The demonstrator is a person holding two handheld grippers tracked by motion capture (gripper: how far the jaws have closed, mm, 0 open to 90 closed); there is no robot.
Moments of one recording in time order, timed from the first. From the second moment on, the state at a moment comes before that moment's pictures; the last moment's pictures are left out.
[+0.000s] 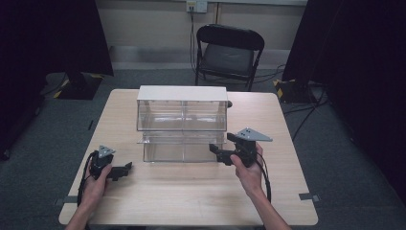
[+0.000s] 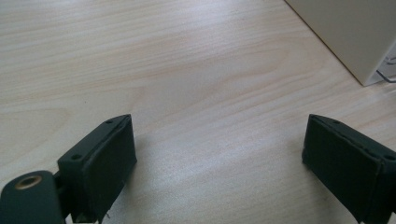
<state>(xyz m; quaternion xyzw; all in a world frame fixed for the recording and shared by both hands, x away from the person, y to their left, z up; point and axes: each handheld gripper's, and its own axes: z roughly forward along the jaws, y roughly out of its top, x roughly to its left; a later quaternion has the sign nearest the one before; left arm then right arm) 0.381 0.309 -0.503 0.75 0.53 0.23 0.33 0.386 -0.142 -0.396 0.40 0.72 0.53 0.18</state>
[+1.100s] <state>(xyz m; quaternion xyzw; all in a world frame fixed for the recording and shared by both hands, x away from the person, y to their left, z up) 0.381 0.309 -0.503 0.74 0.53 0.23 0.33 0.400 -0.144 -0.384 0.40 0.72 0.55 0.16</state>
